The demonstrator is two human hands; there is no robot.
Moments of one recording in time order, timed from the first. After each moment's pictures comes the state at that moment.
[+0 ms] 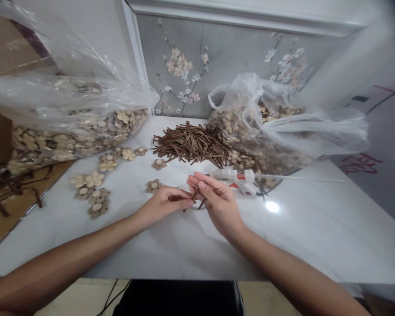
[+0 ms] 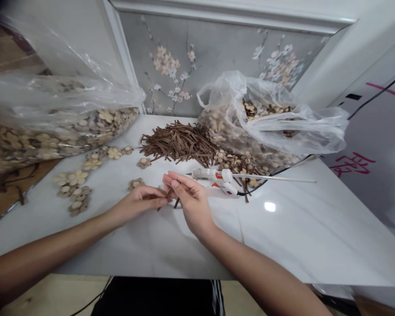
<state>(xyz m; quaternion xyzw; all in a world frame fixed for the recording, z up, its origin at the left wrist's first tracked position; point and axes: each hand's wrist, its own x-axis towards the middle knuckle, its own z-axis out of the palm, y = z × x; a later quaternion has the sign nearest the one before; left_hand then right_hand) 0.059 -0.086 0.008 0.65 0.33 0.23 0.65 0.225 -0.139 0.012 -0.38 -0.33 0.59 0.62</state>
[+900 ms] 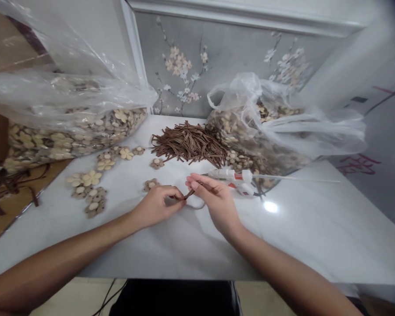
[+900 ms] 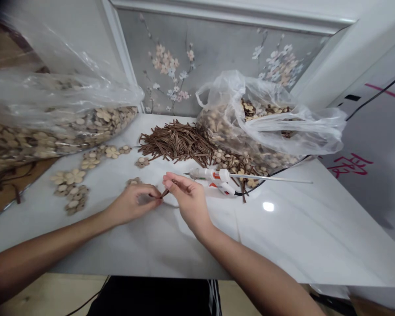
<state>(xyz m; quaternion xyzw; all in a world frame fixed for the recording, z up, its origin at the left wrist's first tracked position) 0.053 -0.084 0.013 0.82 0.35 0.22 0.41 0.229 -0.135 0.020 -0.47 -0.37 0.55 0.58</state>
